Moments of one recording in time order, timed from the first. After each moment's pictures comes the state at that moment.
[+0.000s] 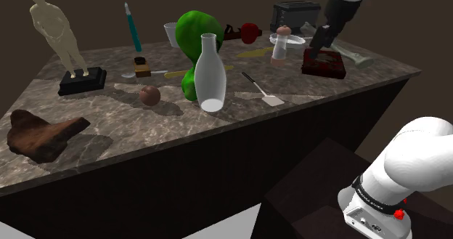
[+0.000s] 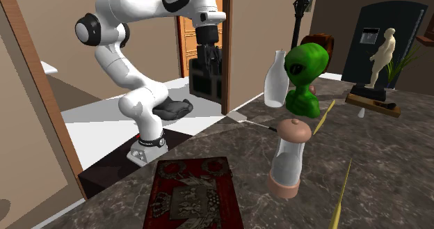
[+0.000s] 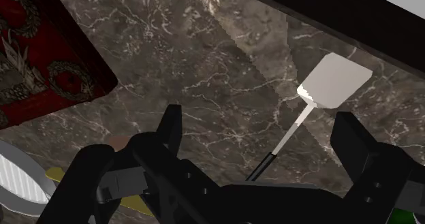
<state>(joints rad) -0.01 -0.80 0.04 -2.30 -0.10 1.68 -0.06</state>
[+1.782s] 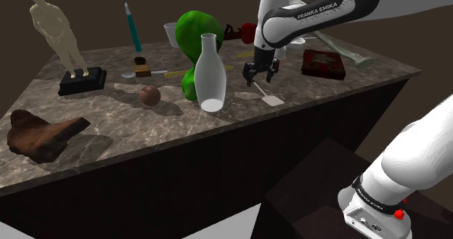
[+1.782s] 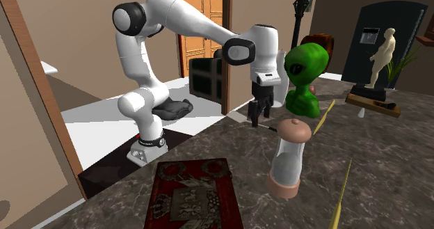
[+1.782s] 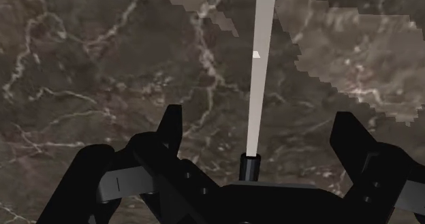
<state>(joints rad) -0.07 -0.15 0.17 -2.17 0.00 2.09 0.39</state>
